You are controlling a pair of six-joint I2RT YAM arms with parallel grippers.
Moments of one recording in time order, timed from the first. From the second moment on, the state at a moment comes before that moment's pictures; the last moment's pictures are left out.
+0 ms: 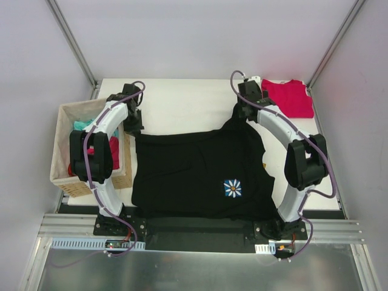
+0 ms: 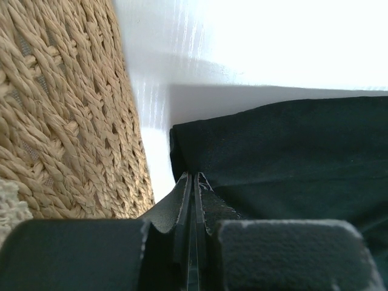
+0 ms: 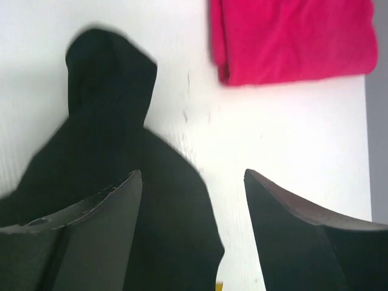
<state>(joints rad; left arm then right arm) -0.10 1.82 1.45 -0.91 -0.06 -0.25 0.39 1.81 1.46 -0.51 0.56 0.14</state>
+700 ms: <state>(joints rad) -0.11 1.82 1.44 -0.89 -0.06 -0.25 0.36 2.13 1.85 -0.47 0.54 0.02</state>
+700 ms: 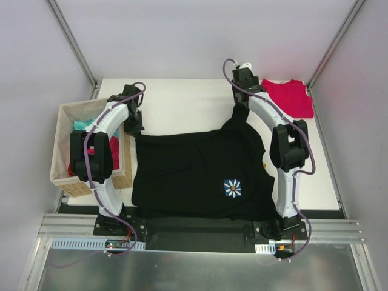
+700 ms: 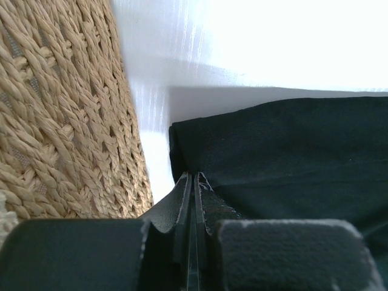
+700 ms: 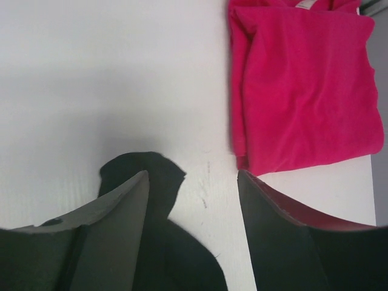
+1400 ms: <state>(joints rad) -0.11 1.82 1.43 -0.89 -0.06 -0.25 0.35 2.15 1.79 -0.42 0.44 -0.03</state>
